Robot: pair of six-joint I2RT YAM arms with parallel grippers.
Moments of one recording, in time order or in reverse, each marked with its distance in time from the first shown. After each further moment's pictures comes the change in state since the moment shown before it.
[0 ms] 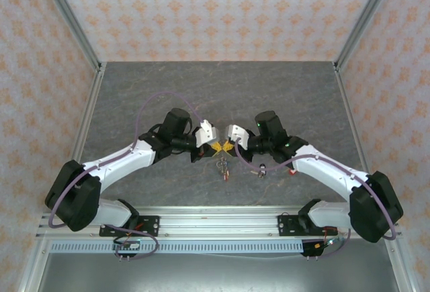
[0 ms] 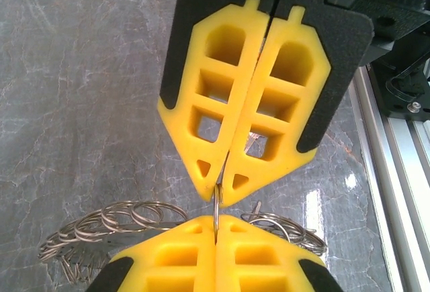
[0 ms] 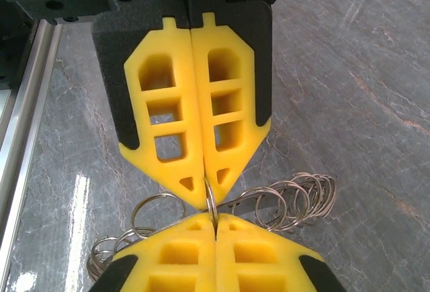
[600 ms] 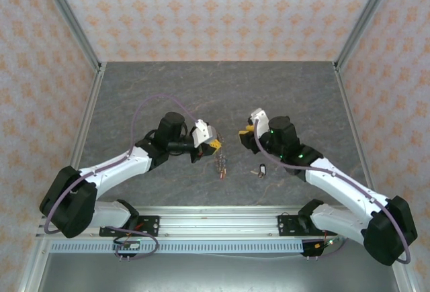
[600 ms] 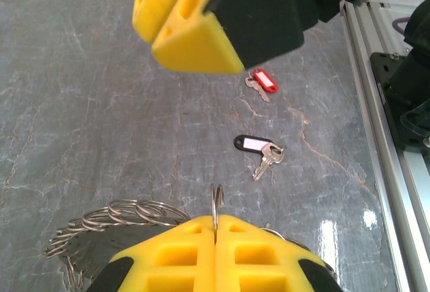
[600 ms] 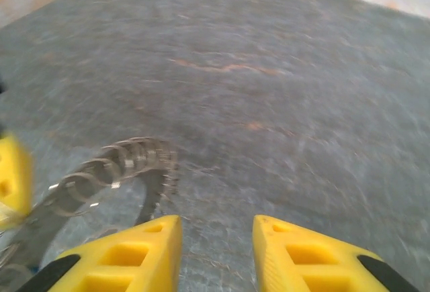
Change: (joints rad) left arm 0.000 -0.062 -0.104 0.203 -0.033 -0.133; right arm -0.021 -0.204 -0.067 0.013 0.527 0.608
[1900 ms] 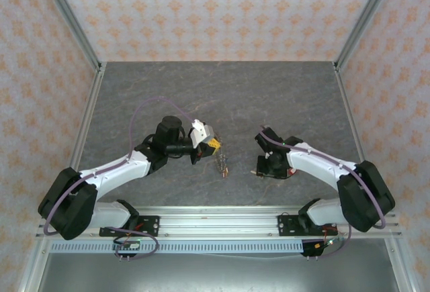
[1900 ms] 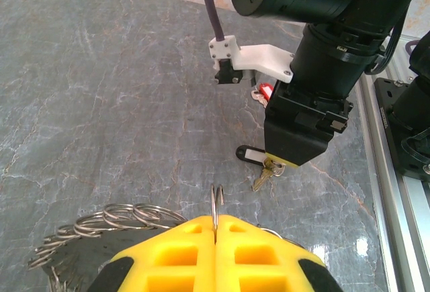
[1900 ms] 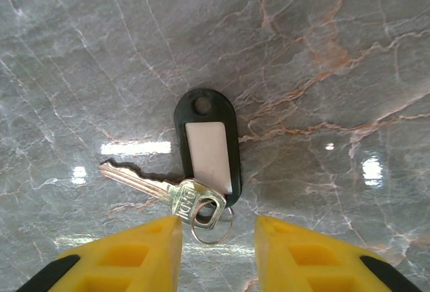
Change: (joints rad) left arm 0.000 -0.019 -0.067 0.110 -0.020 -0.113; right arm -0.020 0.313 0.026 -0.630 0.018 0.604
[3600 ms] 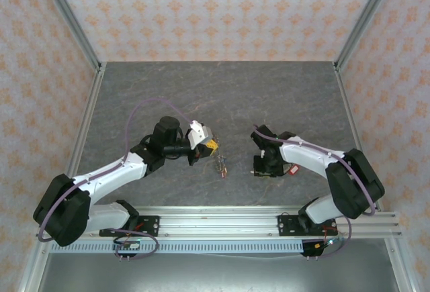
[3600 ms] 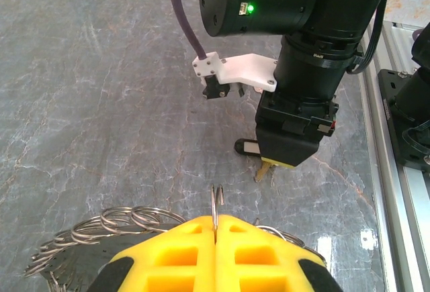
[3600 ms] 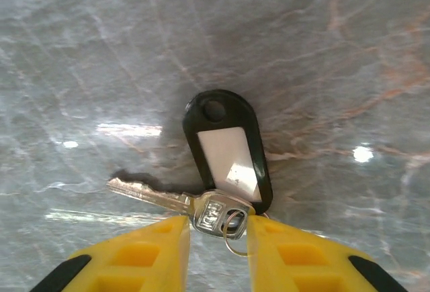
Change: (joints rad) left arm 0.000 -0.060 0.003 -0.090 -0.026 0.030; right arm 0.000 0.117 0.062 -0.007 -0.060 -0.064
